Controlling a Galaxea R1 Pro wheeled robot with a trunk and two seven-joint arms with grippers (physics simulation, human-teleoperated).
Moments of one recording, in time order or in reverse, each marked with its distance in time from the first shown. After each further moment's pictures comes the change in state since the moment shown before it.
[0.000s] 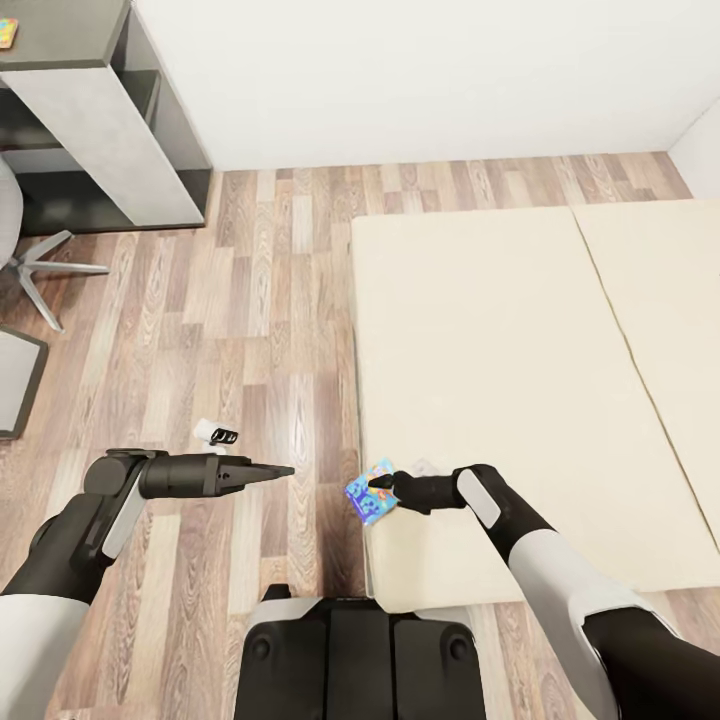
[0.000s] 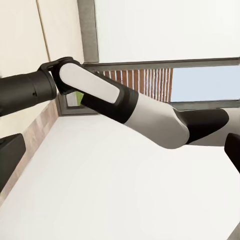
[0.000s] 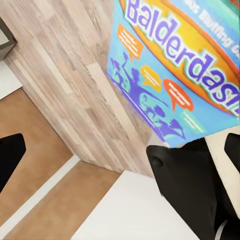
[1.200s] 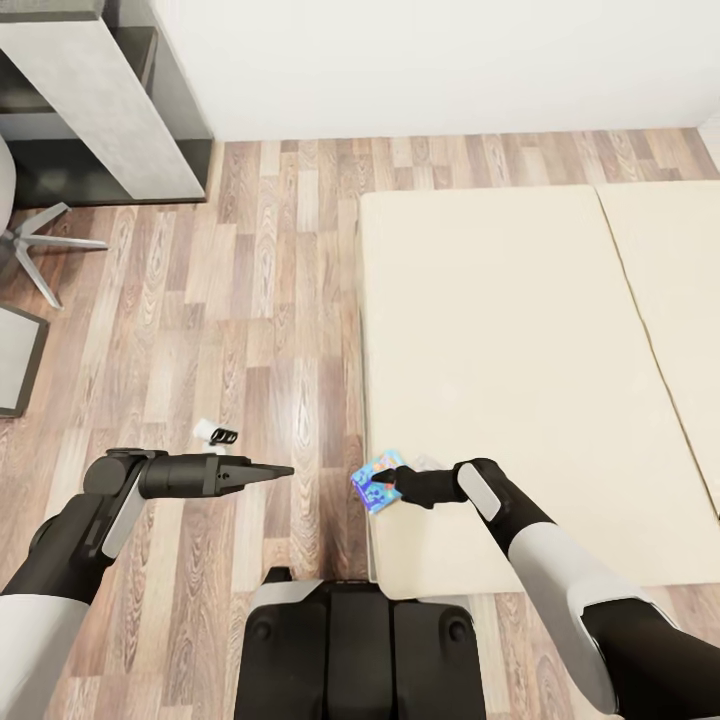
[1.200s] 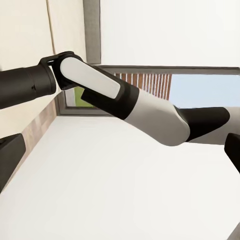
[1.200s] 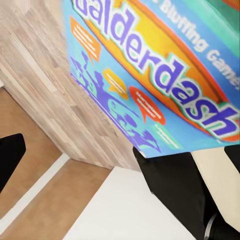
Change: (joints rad) left arm 0.000 0.001 0.000 0.000 0.000 0.000 0.000; right arm -0.024 0.000 -0.007 0.013 -0.006 -0.010 -0.051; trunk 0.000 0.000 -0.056
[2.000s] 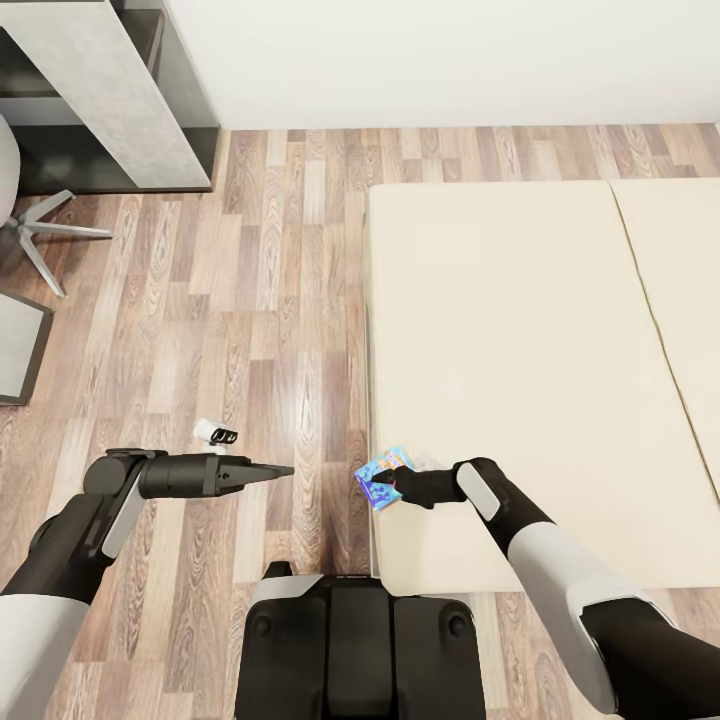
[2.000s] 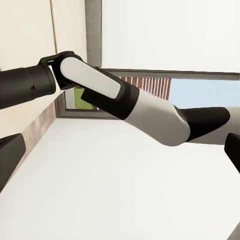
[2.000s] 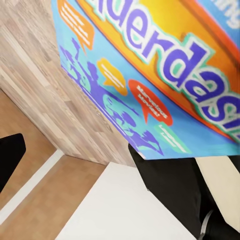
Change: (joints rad) left arm 0.000 0.000 0.000 0.000 0.000 0.000 0.000; right arm -0.001 0.002 0.003 -0.001 0.002 -0.001 -0.013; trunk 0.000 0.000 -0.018
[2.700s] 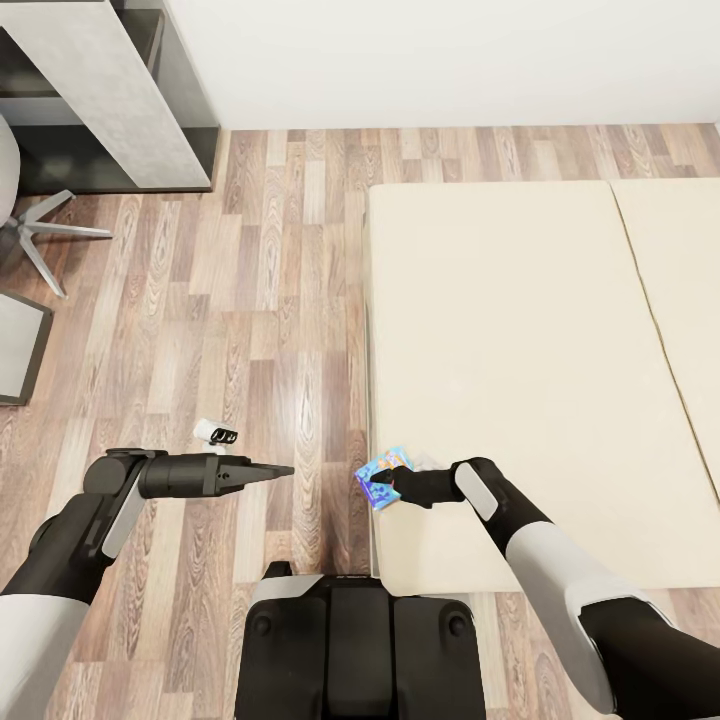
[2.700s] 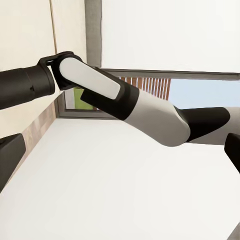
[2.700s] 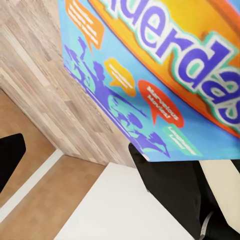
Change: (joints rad) left arm 0.000 0.000 0.000 0.000 0.001 0.000 0.000; right arm -0.001 0.006 0.004 0.001 0.005 -0.007 0.002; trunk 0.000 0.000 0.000
